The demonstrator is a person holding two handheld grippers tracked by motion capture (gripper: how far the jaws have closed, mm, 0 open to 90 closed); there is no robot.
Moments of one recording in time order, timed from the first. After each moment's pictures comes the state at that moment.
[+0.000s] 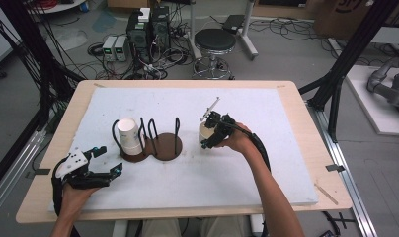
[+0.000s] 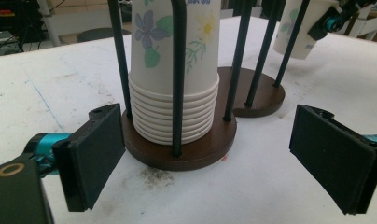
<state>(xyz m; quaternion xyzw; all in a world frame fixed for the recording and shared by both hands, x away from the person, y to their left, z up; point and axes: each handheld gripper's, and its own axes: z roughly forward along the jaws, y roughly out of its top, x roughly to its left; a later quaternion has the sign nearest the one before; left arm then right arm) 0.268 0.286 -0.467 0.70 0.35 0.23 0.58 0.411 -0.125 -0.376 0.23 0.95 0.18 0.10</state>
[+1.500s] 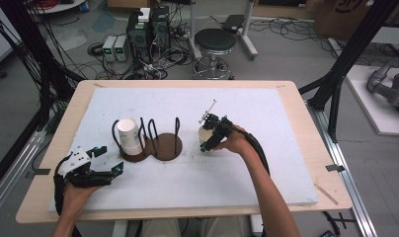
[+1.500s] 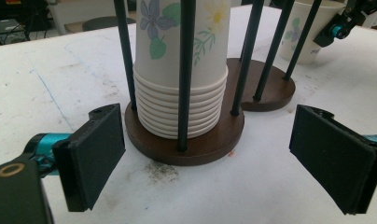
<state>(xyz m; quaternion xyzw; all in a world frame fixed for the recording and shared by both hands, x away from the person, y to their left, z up) 0.272 0.282 -0.466 0.71 0.36 0.24 0.55 0.422 -0.121 -0.398 0.25 0.95 0.15 0.08</state>
